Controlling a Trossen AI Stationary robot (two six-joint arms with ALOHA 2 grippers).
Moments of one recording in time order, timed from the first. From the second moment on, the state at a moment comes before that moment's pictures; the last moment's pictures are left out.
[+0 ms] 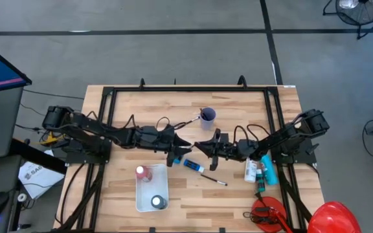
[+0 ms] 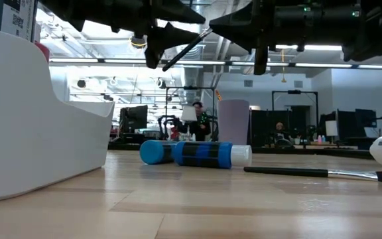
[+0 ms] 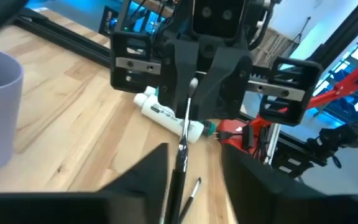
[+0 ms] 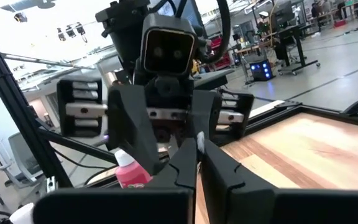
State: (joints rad) left arm -0.12 1.46 0.75 0.51 -0.10 -0.47; right arm 0.27 1.65 0.55 1.24 0.47 0.31
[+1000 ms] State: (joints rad) left arm -0.12 1.35 0.75 0.38 -0.17 -0.34; right arm 0.03 1.21 0.55 0.48 0.77 0.08
